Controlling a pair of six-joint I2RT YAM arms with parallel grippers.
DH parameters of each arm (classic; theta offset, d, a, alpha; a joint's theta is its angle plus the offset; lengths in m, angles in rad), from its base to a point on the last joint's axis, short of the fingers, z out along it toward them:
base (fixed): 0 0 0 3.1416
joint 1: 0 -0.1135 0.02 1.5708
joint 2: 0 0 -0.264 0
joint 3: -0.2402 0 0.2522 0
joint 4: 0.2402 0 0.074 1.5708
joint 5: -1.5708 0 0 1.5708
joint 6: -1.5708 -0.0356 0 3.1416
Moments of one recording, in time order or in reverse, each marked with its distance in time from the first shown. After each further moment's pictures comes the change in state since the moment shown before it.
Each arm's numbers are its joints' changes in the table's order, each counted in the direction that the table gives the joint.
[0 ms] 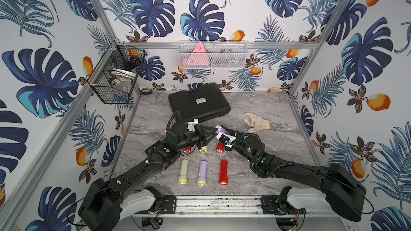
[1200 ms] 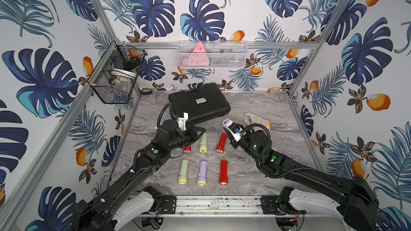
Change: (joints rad) left arm -0.093 -0.148 -0.147 0.494 0.144 -0.712; right arm 0.003 -0.184 -0.171 0.460 -0.201 -0.412
